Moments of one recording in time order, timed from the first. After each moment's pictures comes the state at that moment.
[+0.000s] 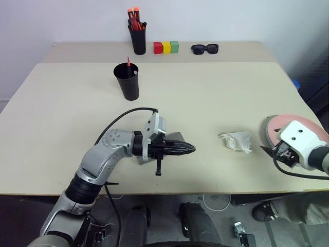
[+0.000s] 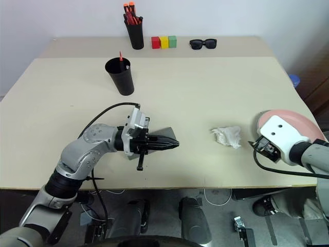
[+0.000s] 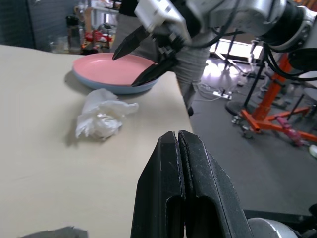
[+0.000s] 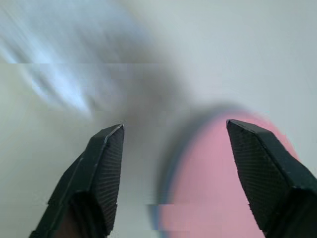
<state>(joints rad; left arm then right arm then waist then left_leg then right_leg) -0.46 0.43 -0.27 -0.25 -0.54 0.49 -1.08 0.13 -0.92 -0.41 -0.54 0.05 0.65 0.87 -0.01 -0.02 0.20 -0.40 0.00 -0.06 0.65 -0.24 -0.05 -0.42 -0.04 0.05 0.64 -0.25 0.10</state>
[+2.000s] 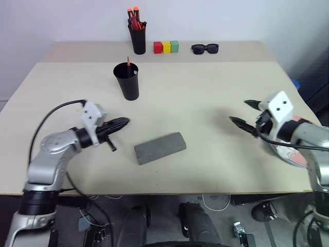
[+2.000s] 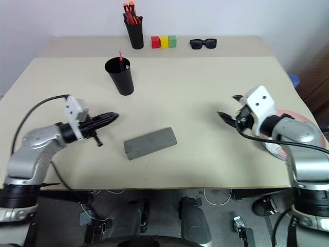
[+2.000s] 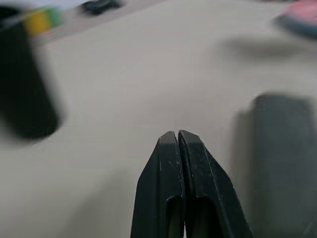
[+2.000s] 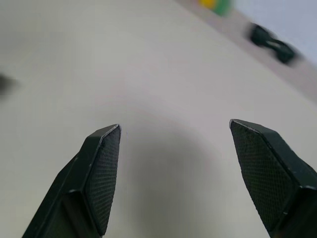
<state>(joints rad) -0.21 0.67 0.17 -0.14 -0.41 0.36 -0.84 -0.29 -0.75 -0.20 -0.24 0.26 0.49 0.80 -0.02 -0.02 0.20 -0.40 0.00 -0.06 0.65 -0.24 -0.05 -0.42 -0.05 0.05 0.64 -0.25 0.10</state>
